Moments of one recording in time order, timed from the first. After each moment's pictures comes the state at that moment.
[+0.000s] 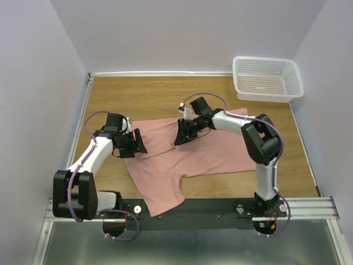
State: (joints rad) left arm -0.09 1.28 0.74 -0.62 0.36 -0.35; right arm 0.60 2.06 1.34 -0.29 -0.75 0.39
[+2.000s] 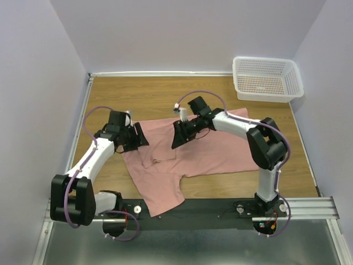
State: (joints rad) left arm -0.17 1.23 0.72 -0.52 0.32 -0.46; right arm 0.66 1.99 1.34 -0.36 -0.82 0.21
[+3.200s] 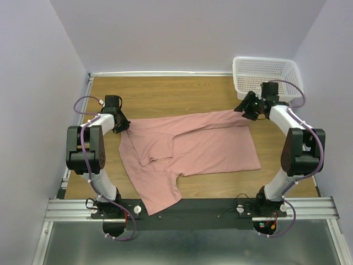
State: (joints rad) left arm 0.03 1.76 1.02 -0.25 0.01 -0.56; right arm -0.06 1.69 1.15 -0.32 -0.27 0.56
